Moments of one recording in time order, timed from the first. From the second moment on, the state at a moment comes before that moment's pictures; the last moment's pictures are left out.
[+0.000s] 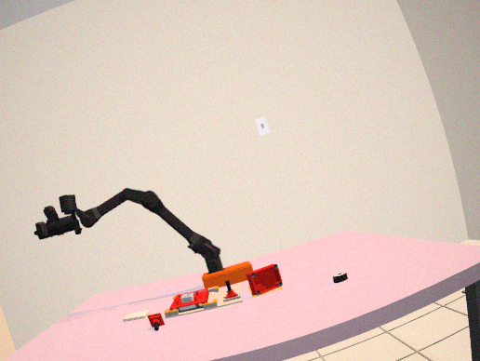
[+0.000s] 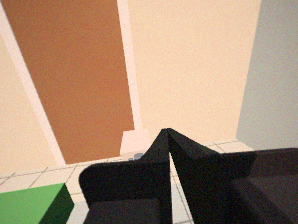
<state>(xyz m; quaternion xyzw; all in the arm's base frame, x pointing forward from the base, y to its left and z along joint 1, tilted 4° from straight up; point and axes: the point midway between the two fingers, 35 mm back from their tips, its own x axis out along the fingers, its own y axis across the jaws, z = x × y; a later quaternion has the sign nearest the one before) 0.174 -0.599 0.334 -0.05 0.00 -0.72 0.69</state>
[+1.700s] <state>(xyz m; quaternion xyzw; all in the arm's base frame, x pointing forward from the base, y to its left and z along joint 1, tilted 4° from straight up) 0.468 -0.010 0.104 0.38 0.45 -0.30 0.75</state>
